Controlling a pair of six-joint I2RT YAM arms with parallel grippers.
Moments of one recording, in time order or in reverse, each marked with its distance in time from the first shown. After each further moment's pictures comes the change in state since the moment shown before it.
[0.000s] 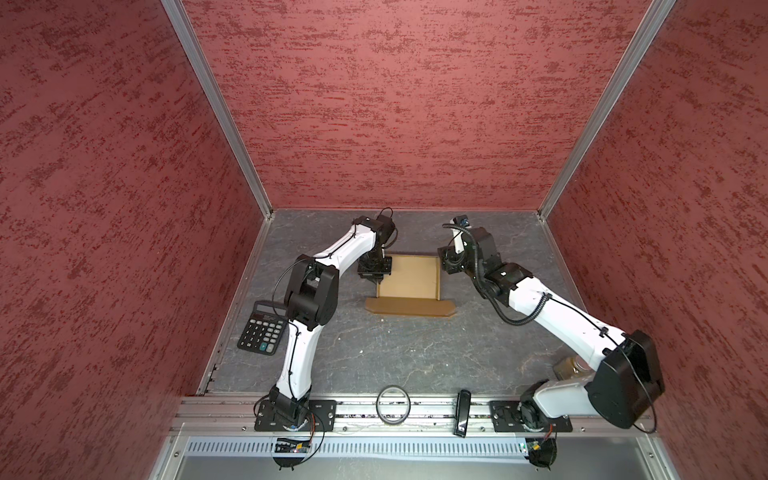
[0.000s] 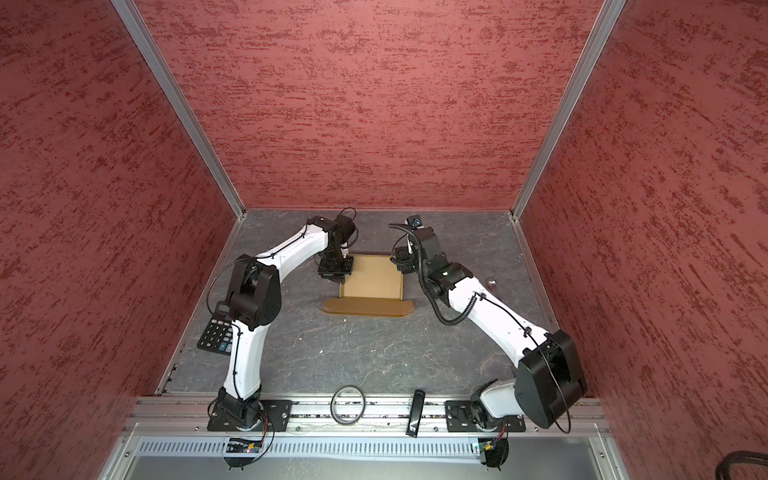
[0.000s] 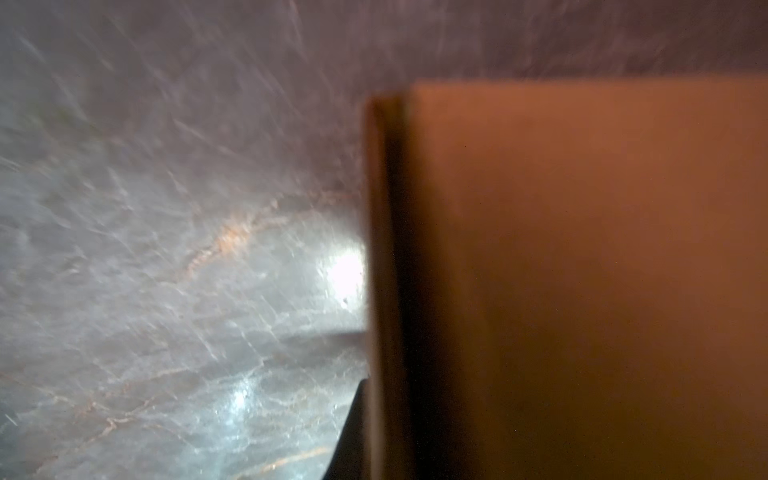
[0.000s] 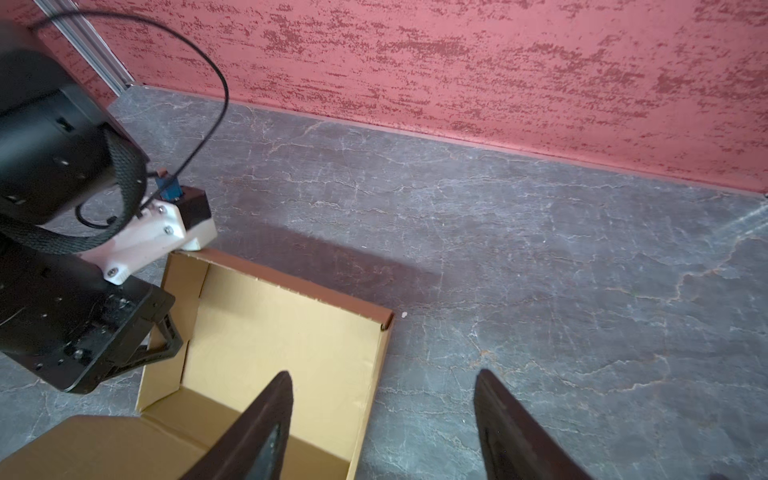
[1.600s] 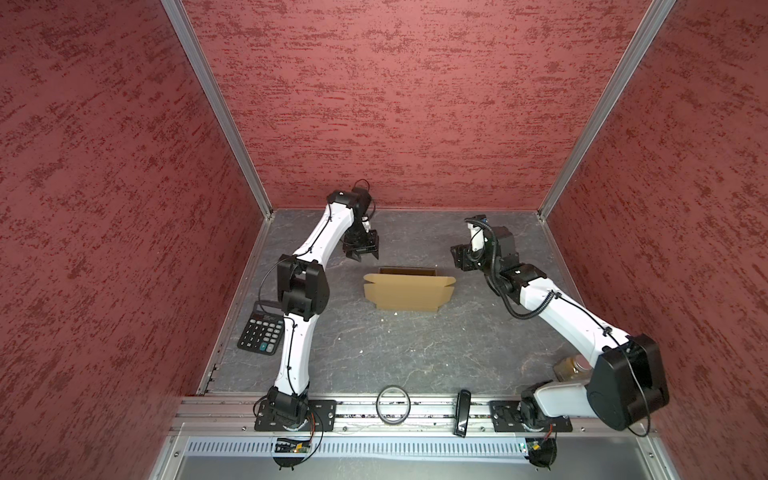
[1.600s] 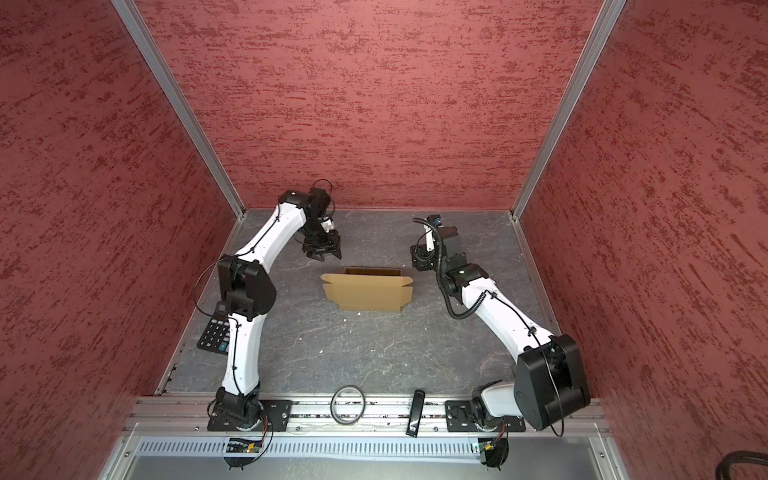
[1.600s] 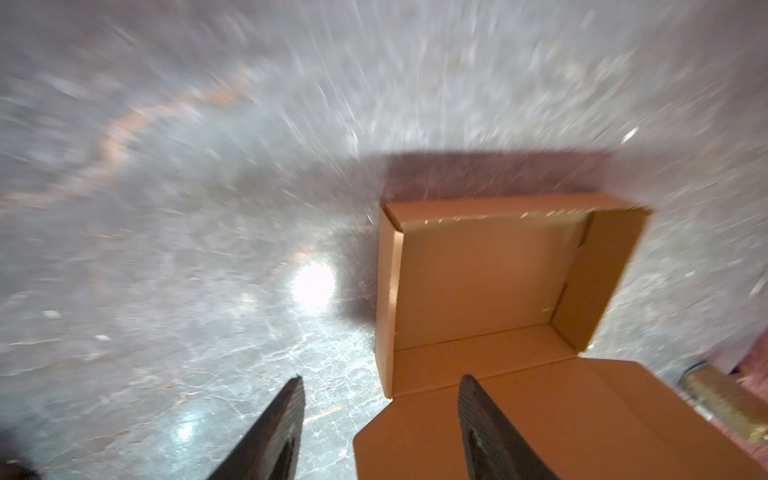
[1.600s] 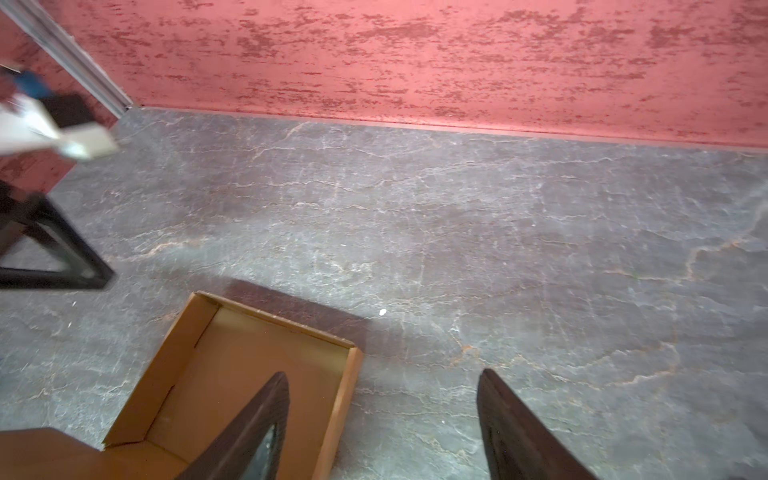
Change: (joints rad) left arm 0.182 -0.002 0.345 -0.153 0.108 0.063; right arm -0.181 -0.016 -0.068 0.071 -0.174 -0.002
